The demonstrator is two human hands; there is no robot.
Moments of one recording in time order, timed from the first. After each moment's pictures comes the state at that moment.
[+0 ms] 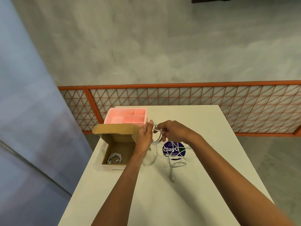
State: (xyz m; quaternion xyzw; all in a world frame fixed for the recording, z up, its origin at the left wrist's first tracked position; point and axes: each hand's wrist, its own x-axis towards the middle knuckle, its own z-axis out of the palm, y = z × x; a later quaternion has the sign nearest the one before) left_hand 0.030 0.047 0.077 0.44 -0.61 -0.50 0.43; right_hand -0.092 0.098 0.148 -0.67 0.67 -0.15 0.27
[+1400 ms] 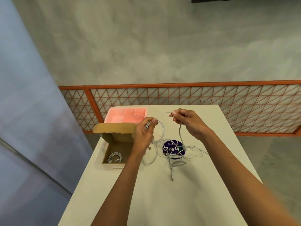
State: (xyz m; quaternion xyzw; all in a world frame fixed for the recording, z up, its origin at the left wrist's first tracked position) left_hand 0.039 0.064 0.100 0.35 -0.62 -0.52 0.48; right_hand -0.140 0.101 0.130 -0.49 0.56 -0.53 0.42
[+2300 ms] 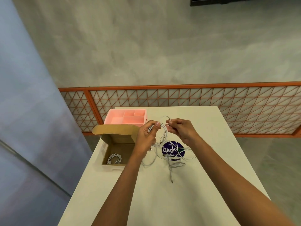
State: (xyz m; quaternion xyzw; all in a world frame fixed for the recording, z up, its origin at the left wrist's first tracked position) left_hand 0.035 0.068 0.098 0.34 -0.64 -0.54 0.43; right_hand -0.116 0.091 0.111 -0.27 0.53 -0.61 0.52
